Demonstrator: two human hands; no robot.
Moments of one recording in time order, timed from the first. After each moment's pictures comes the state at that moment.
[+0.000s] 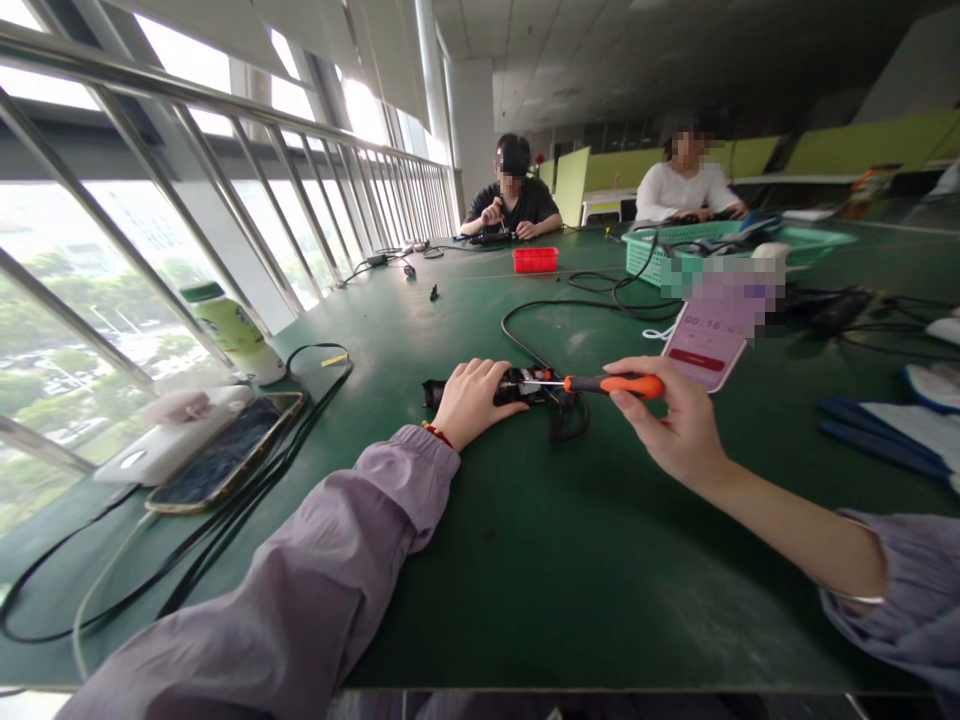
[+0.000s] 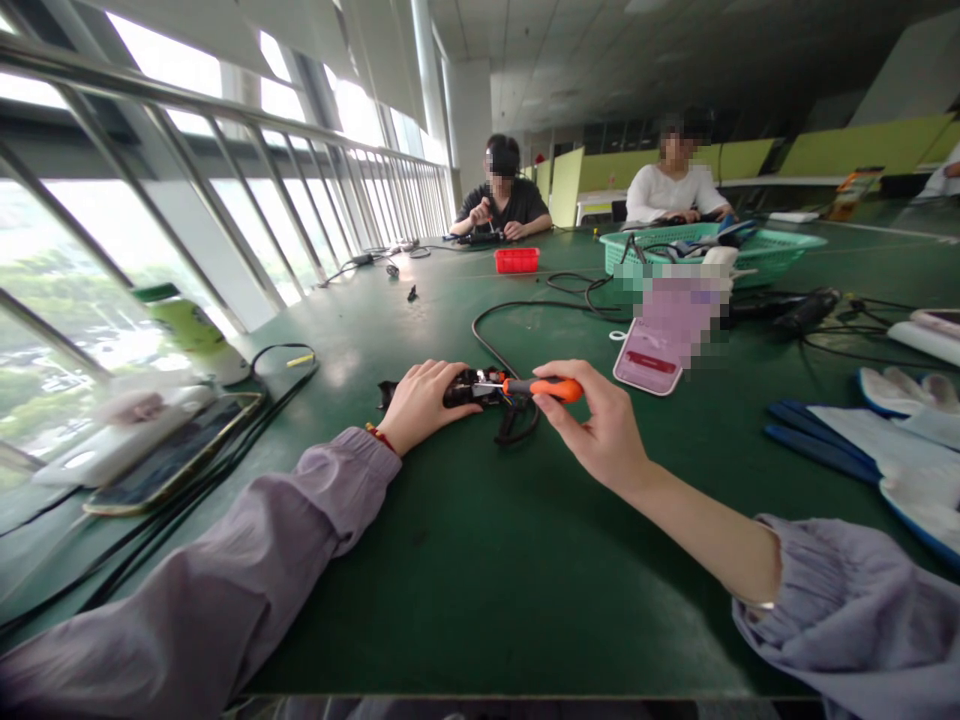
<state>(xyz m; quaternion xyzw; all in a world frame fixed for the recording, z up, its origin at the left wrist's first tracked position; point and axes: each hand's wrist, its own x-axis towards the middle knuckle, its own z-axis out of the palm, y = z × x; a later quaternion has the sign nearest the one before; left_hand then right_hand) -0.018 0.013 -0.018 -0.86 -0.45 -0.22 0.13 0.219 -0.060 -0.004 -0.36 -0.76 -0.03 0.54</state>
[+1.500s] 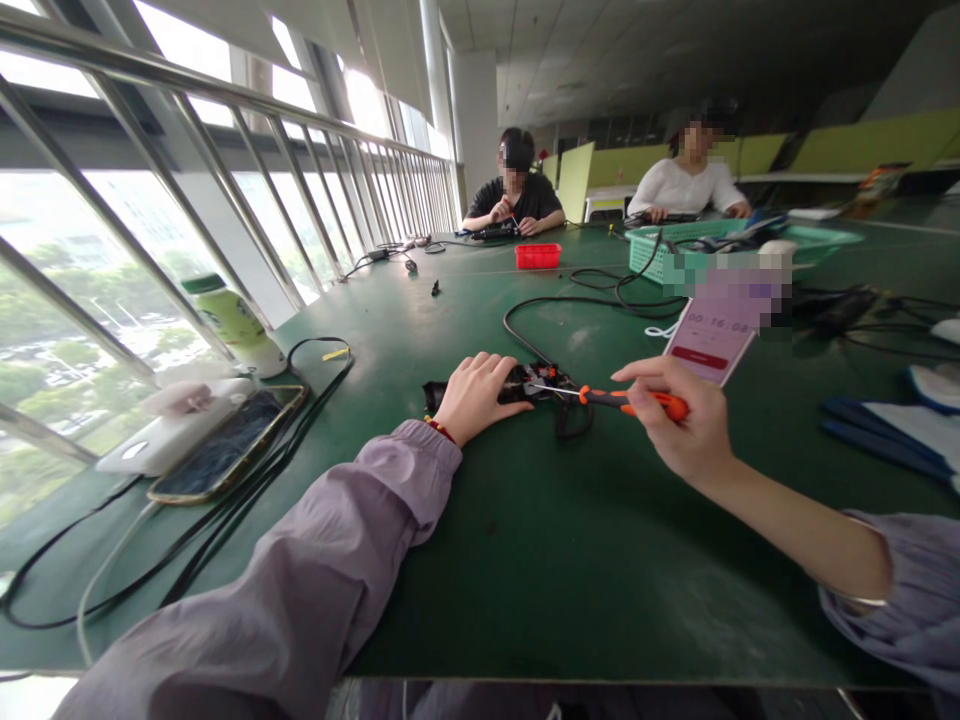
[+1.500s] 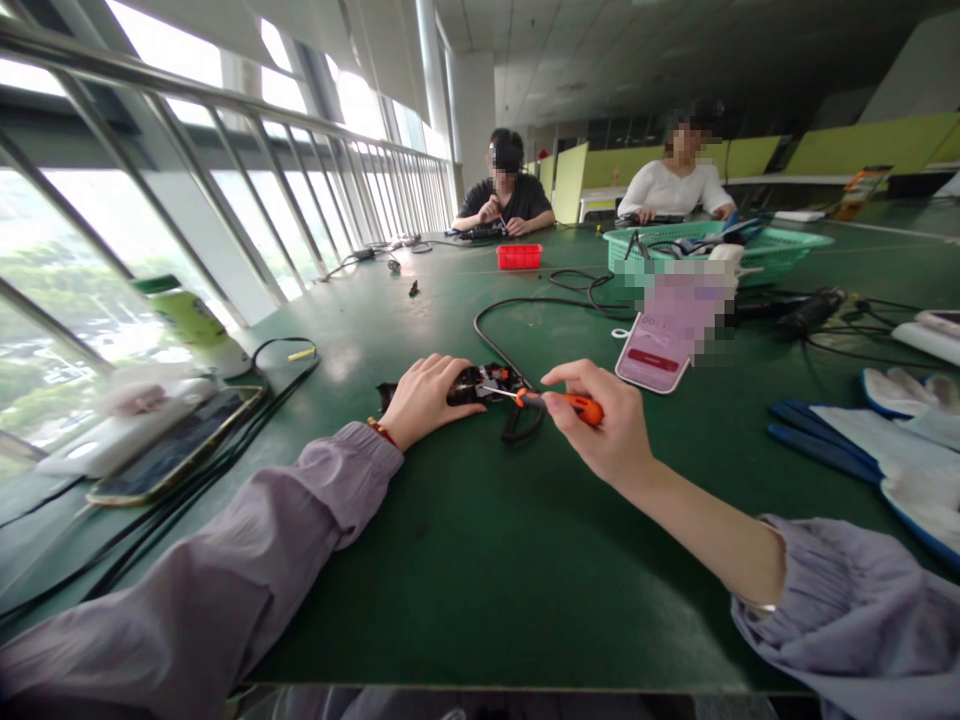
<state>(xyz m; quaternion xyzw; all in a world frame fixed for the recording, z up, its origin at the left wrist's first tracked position) -0.015 0.007 -0.012 -0.87 -0.43 -0.20 0.16 0.220 -0.065 0.001 -0.35 -0.76 0.00 0.55</state>
